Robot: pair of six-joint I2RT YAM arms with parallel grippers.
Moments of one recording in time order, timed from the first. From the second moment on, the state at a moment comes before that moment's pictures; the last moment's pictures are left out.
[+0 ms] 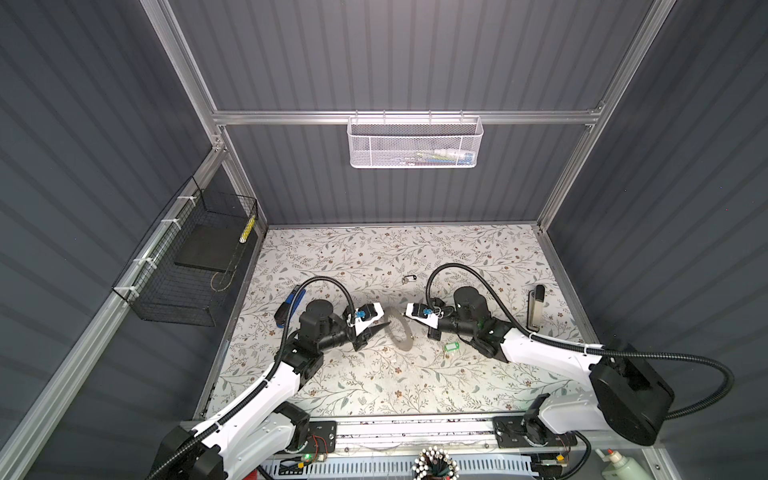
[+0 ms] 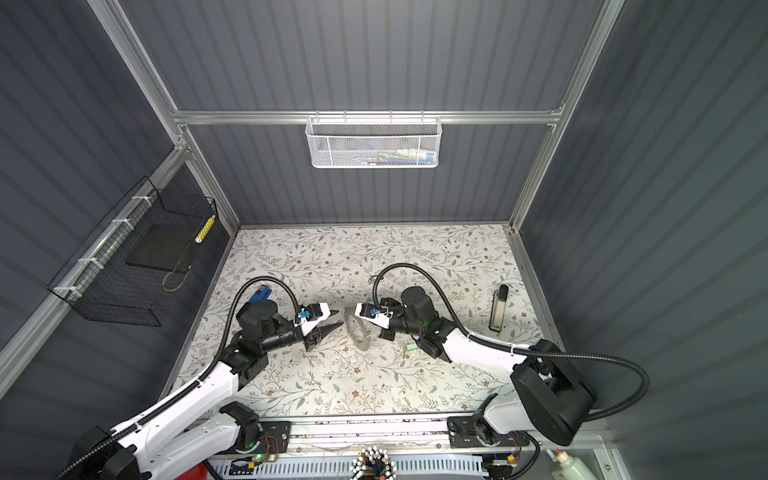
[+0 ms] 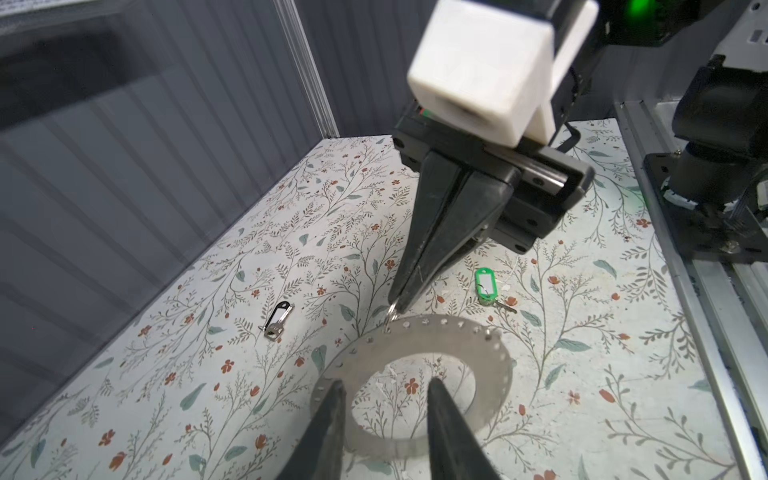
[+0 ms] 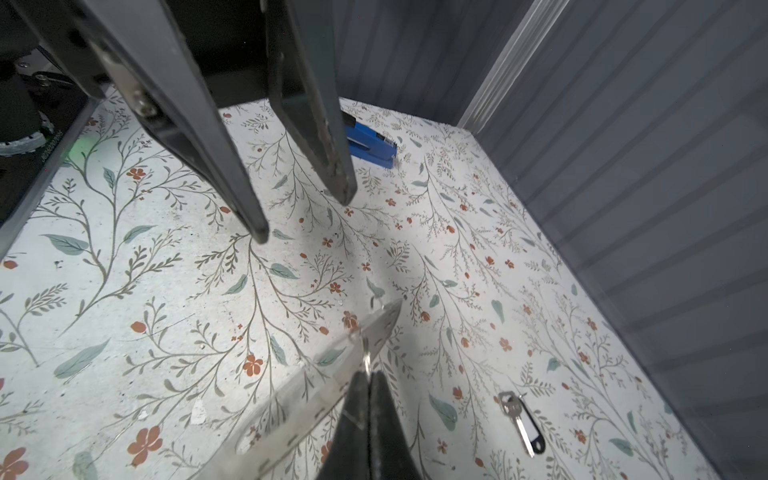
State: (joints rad) left arm -0.53 0.94 0.45 0.18 0.60 0.48; right arm 0.73 1.36 0.63 0.39 -0.45 -0.59
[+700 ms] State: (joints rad) left arm -0.73 0.97 0.44 0.22 0.31 0.59; right arm 0.74 1.36 0.58 0.53 -0.51 -0.66
